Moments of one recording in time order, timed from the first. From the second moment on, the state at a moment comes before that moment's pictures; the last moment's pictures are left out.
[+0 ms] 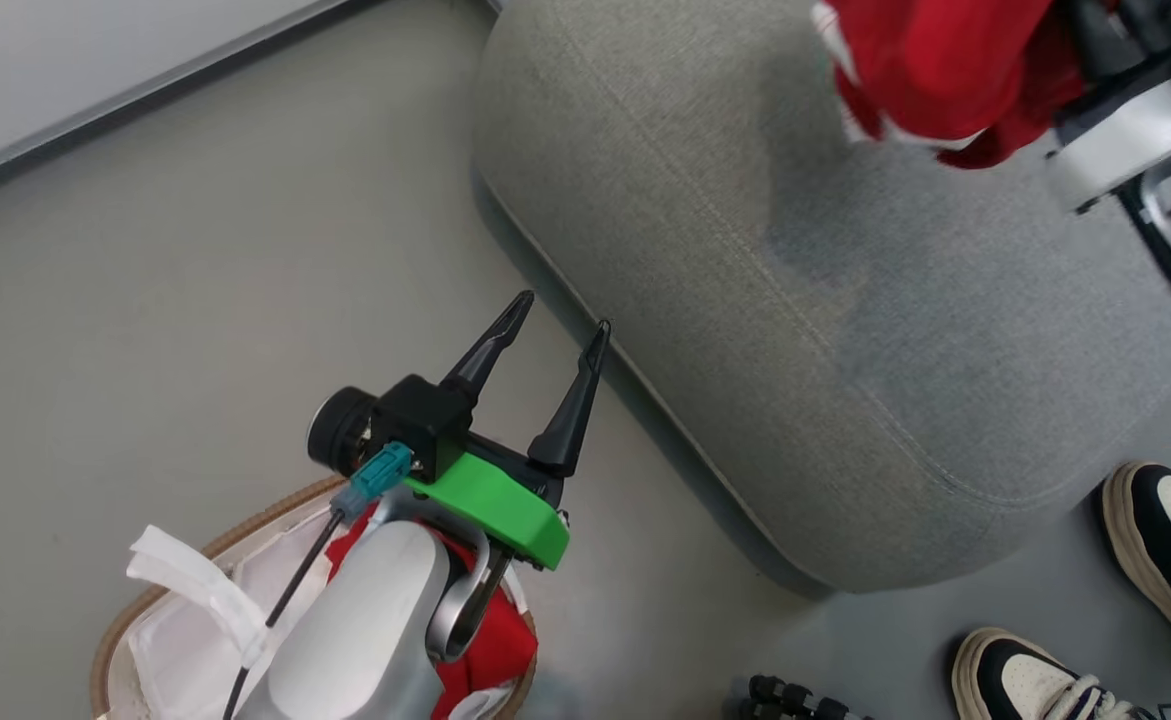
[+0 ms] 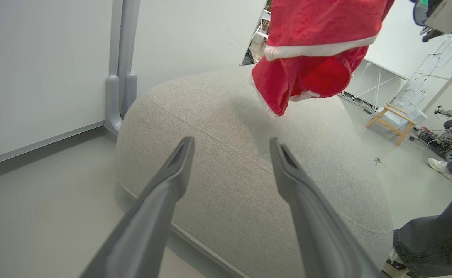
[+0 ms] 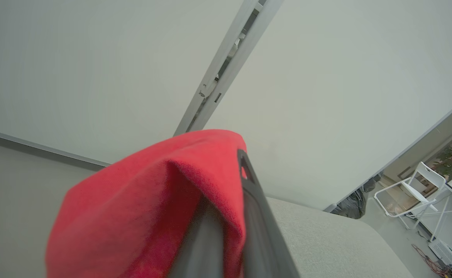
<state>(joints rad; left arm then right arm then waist) -0.46 0.08 -0.58 0.35 -0.42 -0.13 -0.26 -0.92 -0.46 0.36 0.45 0.20 0.13 -0.26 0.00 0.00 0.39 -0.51</state>
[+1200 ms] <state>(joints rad) -0.37 0.08 -0.38 0.38 -0.37 -0.13 -0.26 -0.42 -0.35 0.05 0.63 0.17 0.13 -0.26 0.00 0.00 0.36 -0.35</state>
